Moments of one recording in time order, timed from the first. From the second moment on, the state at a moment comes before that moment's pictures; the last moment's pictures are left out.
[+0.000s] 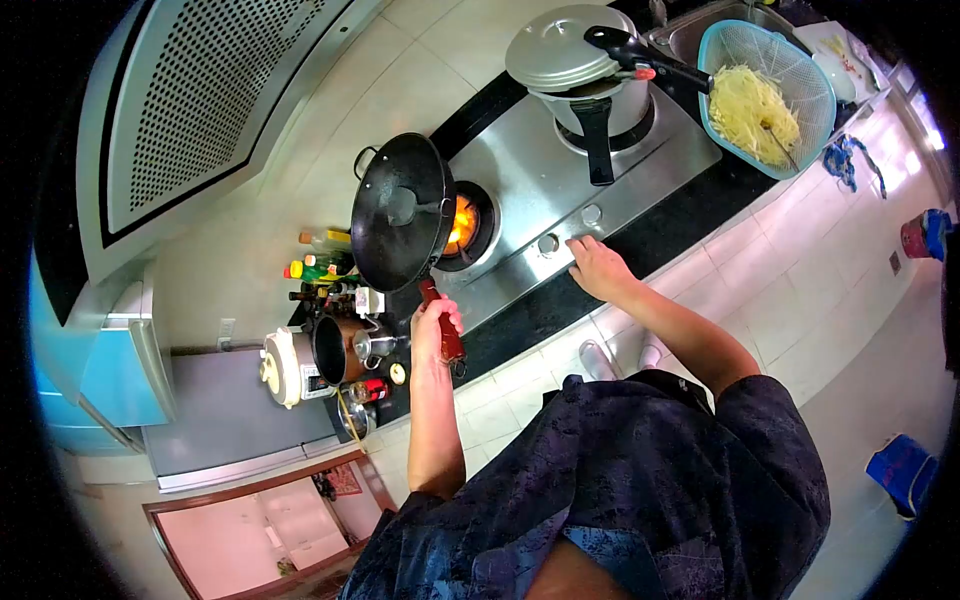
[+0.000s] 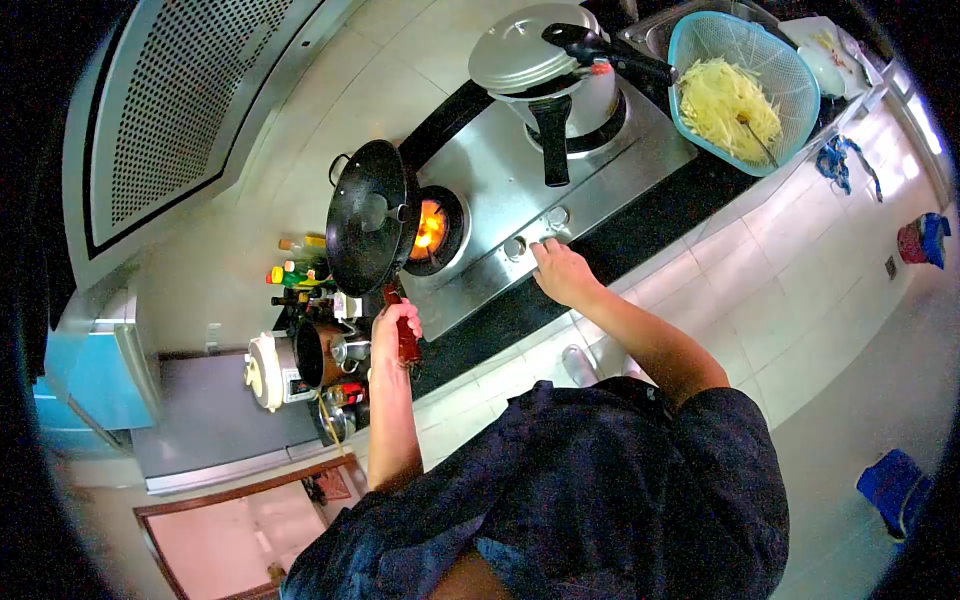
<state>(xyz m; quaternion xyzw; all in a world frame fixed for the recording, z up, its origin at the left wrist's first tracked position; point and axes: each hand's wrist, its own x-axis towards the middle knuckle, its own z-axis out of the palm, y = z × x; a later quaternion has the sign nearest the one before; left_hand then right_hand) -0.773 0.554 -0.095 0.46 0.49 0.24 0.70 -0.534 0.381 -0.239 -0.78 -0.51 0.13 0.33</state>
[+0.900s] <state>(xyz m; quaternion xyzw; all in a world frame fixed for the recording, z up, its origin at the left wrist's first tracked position) -0.772 0.567 -0.117 0.43 0.49 0.18 0.73 -0.537 0.359 -0.256 -0.80 -0.44 0.17 0.38</state>
